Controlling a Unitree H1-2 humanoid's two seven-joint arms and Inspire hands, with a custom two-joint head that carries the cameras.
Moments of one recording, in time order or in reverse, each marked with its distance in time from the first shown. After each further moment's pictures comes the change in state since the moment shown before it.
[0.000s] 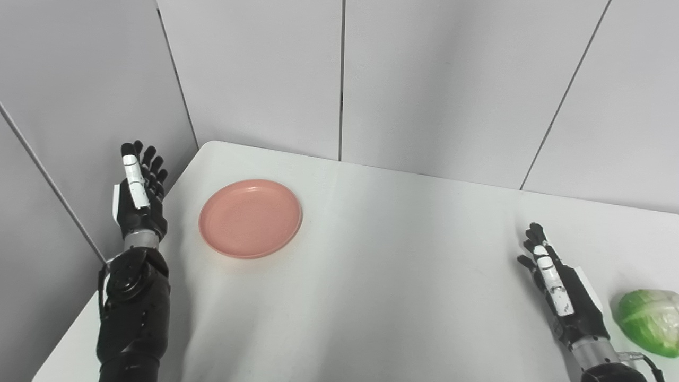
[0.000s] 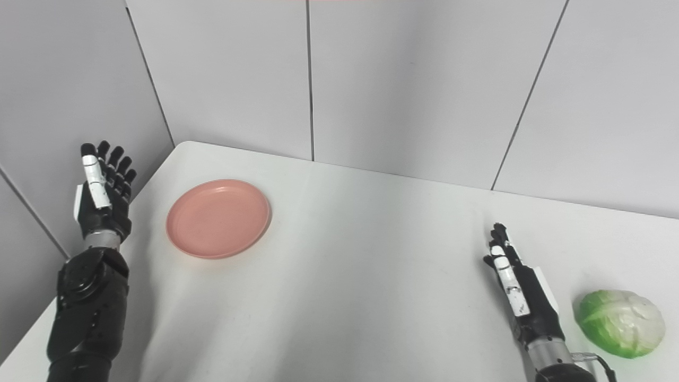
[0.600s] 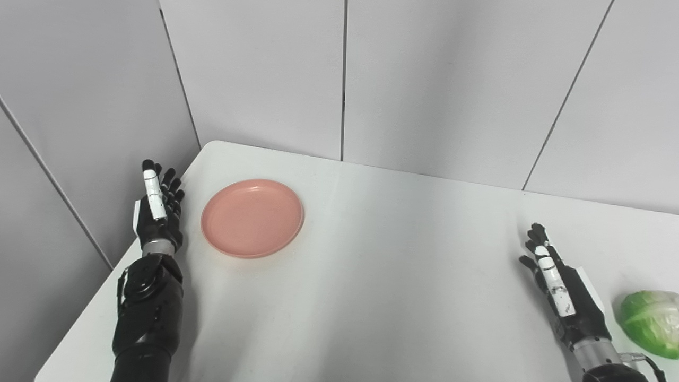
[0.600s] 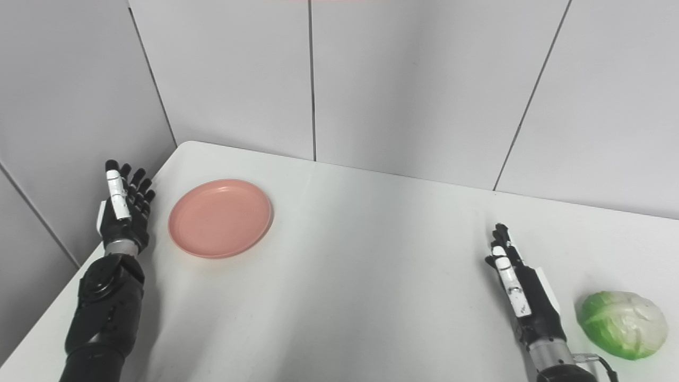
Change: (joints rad) left arm -0.047 0.000 -0.007 0.173 -0.021 -0.023 -0.030; right arm 0.000 0.000 0.000 -0.001 -0.003 0.000 0.000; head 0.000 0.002
